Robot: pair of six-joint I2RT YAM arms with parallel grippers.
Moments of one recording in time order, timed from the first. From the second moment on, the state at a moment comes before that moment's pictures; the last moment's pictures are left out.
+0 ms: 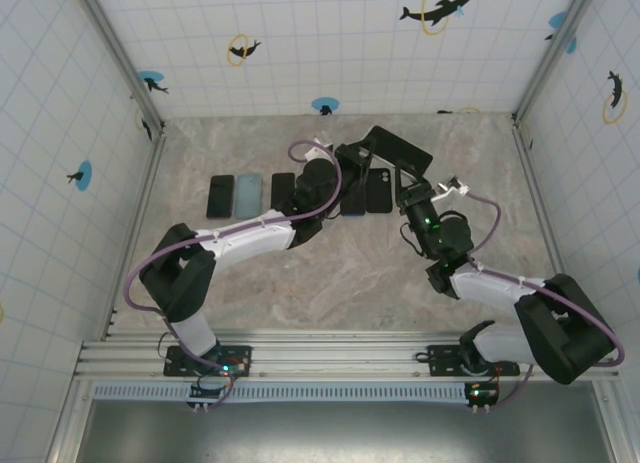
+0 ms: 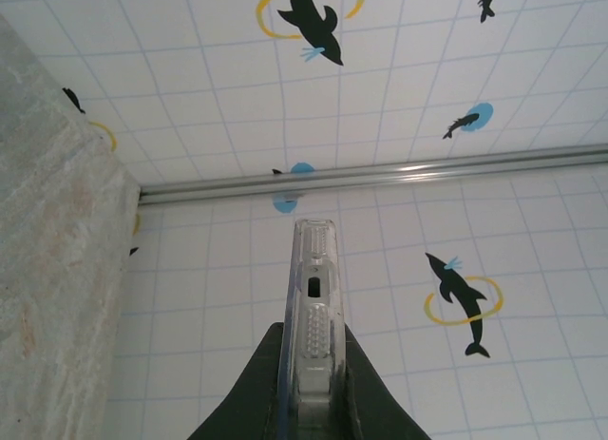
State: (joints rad) left arm -0.88 1.73 1.17 0.63 -0.18 -1.48; right arm 0.58 1.28 0.40 1.22 0.18 1.33
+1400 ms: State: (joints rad) left arm -0.57 1.80 1.71 -0.20 0.76 -0.41; right arm 0.20 1.32 0.76 0.52 -0.88 0.77
